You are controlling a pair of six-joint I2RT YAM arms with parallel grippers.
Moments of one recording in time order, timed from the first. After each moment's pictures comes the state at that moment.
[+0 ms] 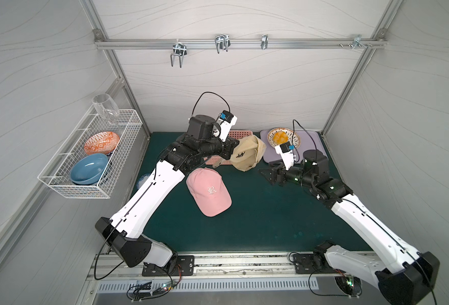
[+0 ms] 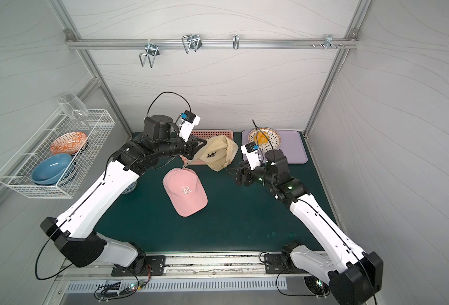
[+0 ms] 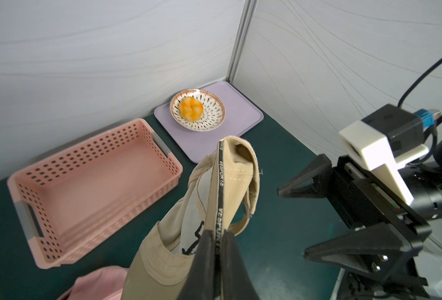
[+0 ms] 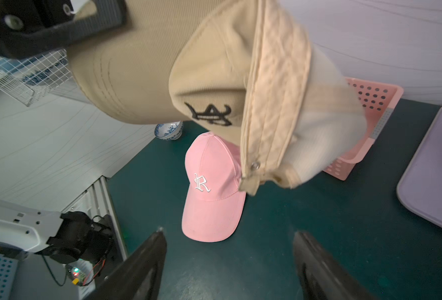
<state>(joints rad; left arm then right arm) -0.57 1.45 1.68 -0.74 0.28 -0.11 0.54 1.05 0.97 -0.30 -0.45 0.14</state>
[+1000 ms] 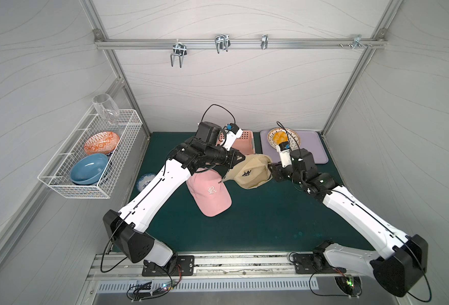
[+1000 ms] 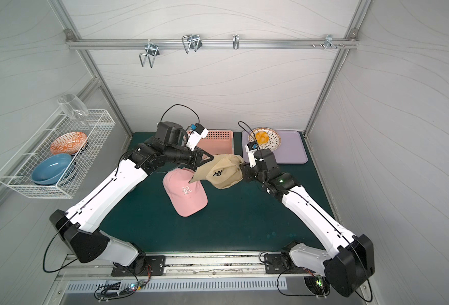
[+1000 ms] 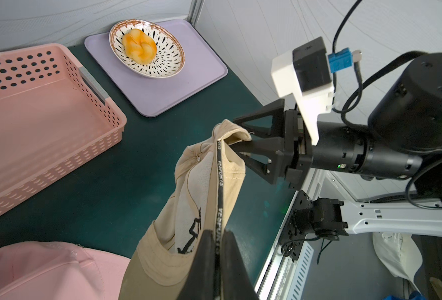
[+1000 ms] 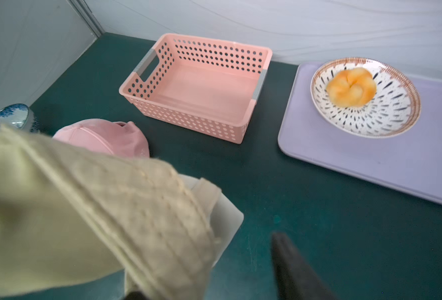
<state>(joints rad) -0.58 1.50 1.62 -0.80 0.49 -0.17 0.56 1.15 1.01 -0.46 -0.01 0.11</state>
